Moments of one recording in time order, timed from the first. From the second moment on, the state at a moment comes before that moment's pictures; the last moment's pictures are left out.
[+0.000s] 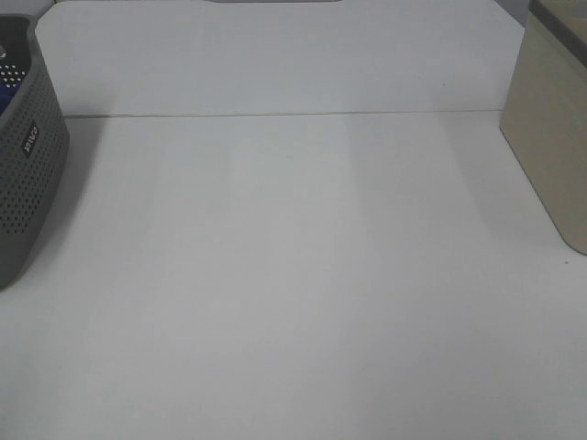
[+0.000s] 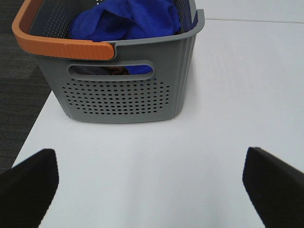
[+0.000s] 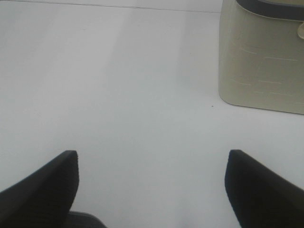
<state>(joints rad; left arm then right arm) 0.08 0.00 -0.51 0.06 1.05 -0.05 -0.09 0.00 -0.51 0.18 1.08 -0.20</state>
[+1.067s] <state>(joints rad) 0.08 0.00 -0.51 0.04 1.05 -0.05 -0.09 0.00 -0.51 0.18 1.08 -0.20</state>
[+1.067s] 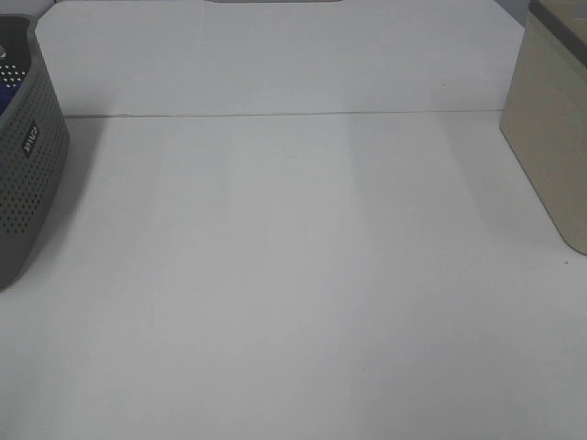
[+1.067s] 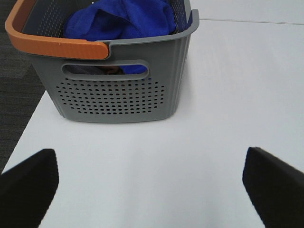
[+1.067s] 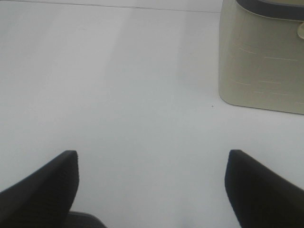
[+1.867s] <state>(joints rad) 0.08 0.09 -0.57 0.04 1.10 0.06 -0.09 0.00 -0.51 0.18 1.08 -0.20</state>
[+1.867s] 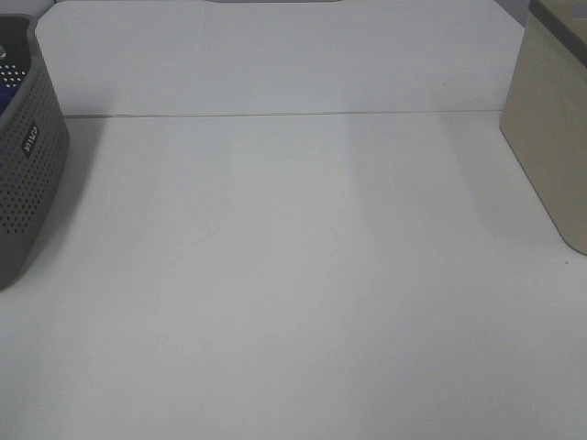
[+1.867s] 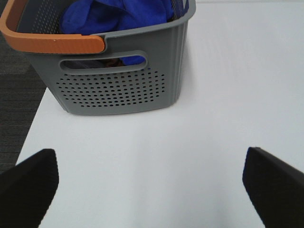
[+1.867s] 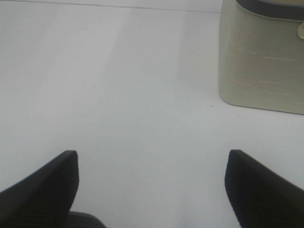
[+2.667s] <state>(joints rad) 0.08 0.94 -1.31 0.13 1.21 0.67 -0.09 0.00 -0.51 0.18 1.08 -0.20</state>
